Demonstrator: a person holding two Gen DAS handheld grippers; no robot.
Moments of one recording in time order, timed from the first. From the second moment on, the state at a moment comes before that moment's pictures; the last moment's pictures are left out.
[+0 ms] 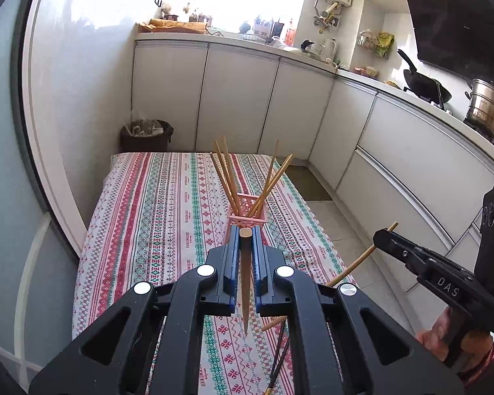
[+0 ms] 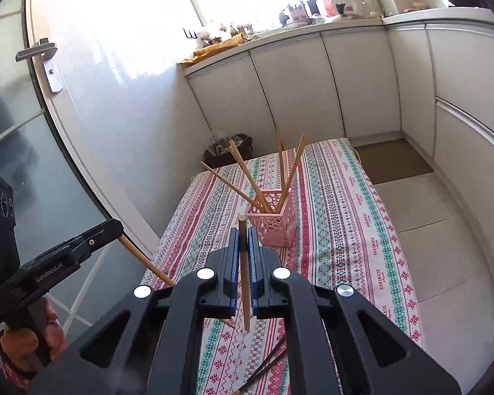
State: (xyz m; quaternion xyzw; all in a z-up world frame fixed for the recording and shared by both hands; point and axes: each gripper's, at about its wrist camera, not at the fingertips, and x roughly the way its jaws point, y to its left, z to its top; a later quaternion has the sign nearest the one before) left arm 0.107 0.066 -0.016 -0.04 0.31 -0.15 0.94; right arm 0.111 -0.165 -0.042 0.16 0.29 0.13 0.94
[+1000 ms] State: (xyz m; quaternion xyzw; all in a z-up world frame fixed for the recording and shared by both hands) left arm 0.272 -0.007 0.019 0.01 0.26 -0.13 0.96; right arm 0.233 -0.226 0.036 0.17 0.20 0.09 0.96
